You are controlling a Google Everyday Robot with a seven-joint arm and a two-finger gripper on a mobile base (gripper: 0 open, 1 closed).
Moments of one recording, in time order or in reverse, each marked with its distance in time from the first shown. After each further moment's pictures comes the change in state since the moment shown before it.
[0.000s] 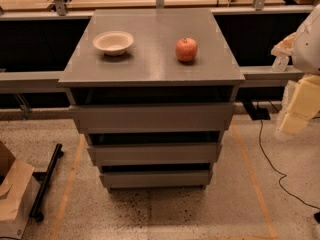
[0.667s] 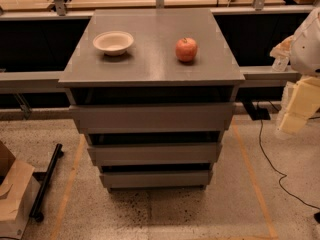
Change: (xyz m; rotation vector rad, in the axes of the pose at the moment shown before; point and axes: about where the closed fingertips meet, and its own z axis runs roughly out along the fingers) arm 0.006 -0.008 0.010 -0.003 0.013 -0.012
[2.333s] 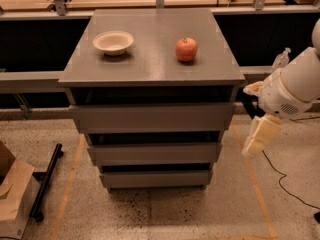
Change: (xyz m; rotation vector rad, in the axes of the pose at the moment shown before) arm 0.005 -0.008 0.127 -0.080 -0.179 0.026
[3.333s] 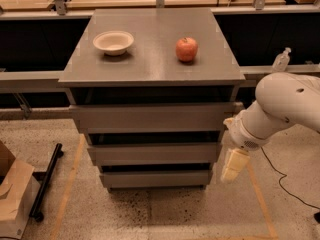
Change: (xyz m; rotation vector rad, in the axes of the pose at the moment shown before) arm 0.032 0.017 0.130 -0.038 0.085 -0.004
